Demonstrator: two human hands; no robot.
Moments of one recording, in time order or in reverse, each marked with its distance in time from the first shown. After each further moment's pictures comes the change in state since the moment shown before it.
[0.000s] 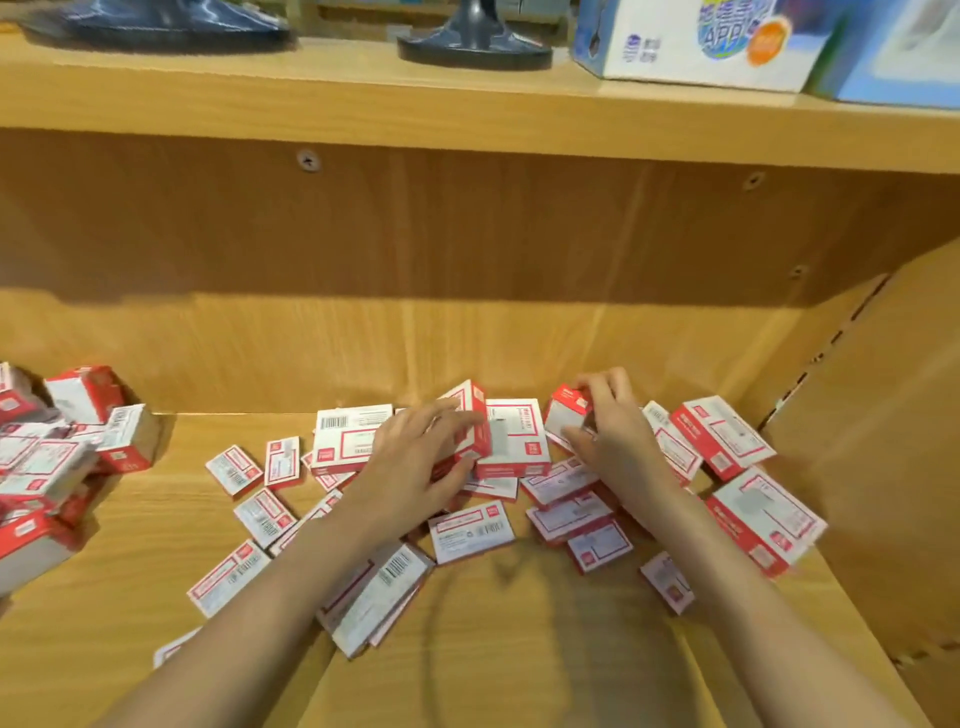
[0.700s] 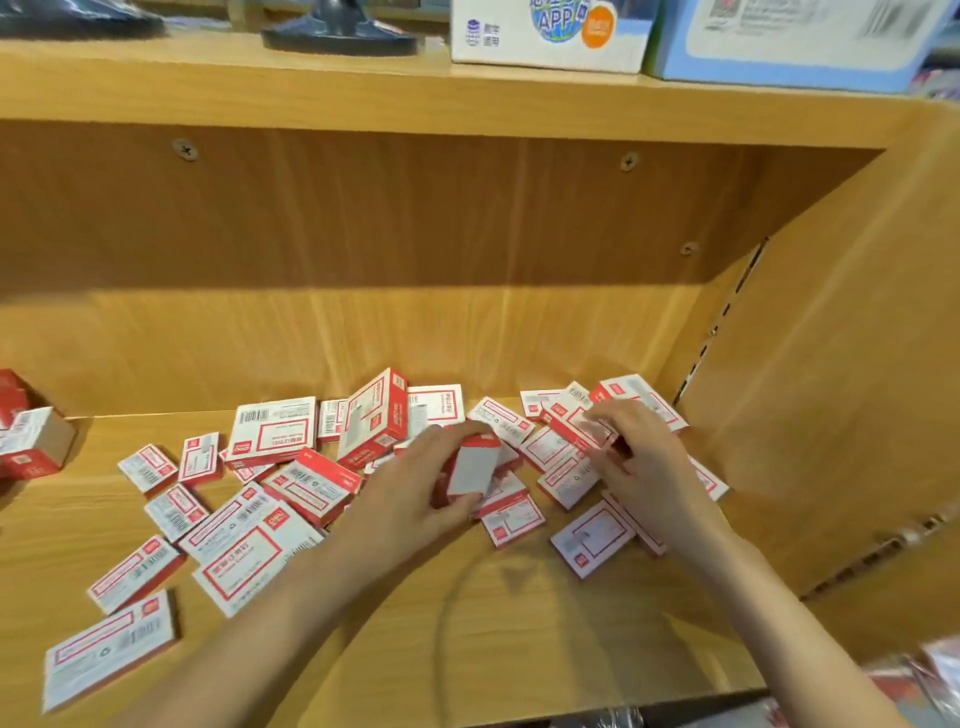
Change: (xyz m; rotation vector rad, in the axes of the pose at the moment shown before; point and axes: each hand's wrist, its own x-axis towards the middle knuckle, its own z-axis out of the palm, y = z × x) left_hand -0.007 0.077 0.034 -0.186 -0.002 0.093; right_hand -0.070 0.047 -0.071 -0.020 -0.029 0.030
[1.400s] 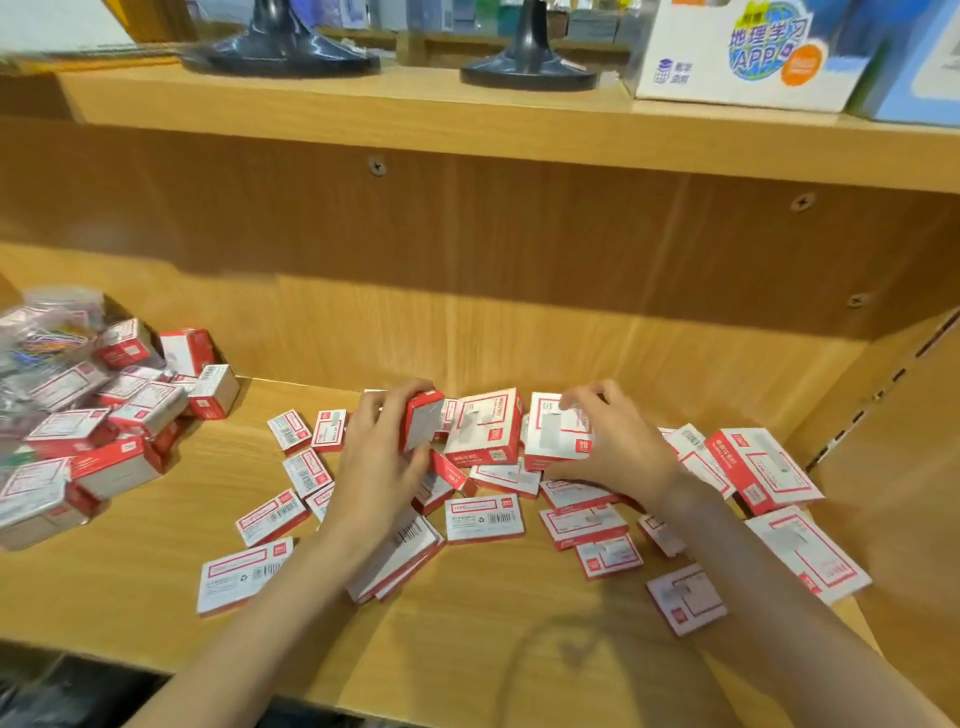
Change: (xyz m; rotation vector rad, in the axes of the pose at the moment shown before) left_hand -0.038 -0.032 -0.060 0.110 0.477 -0.403; right_hand 0.080 -0.068 0.058 -0.111 -0.333 -0.111
